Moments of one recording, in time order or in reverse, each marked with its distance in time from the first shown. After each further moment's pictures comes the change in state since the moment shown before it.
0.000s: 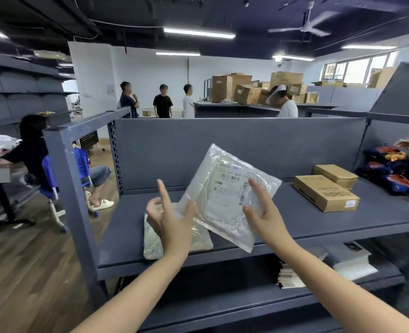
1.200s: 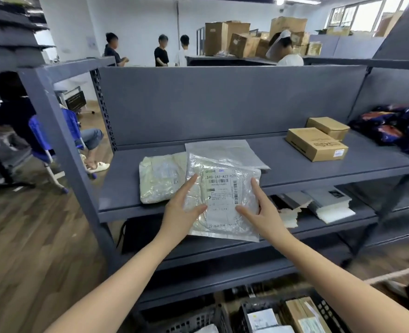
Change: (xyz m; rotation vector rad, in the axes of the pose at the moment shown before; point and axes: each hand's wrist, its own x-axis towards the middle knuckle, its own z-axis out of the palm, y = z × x) left_hand -0.069 -0.039 -0.027 -0.097 -0.580 -0.025; right_hand -0.097 0.026 0.007 -0.044 -0.090 0.353
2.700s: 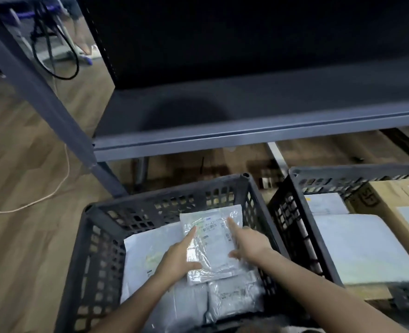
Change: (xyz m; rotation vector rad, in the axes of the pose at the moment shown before) left_hand -0.304 -0.728 0.199 0.503 -0.451 -0.625; right_hand -0.159 0.671 0.348 -0.830 -0.789 0.263
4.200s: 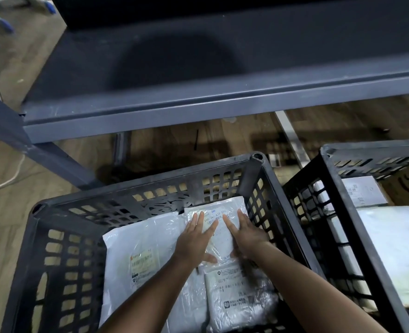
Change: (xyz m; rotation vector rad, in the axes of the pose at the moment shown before) left_hand 0.109 -0.018 0.056 0.638 -0.210 0.147; right_hand 0.104 0.029 0.069 -0.194 -0.218 0.053
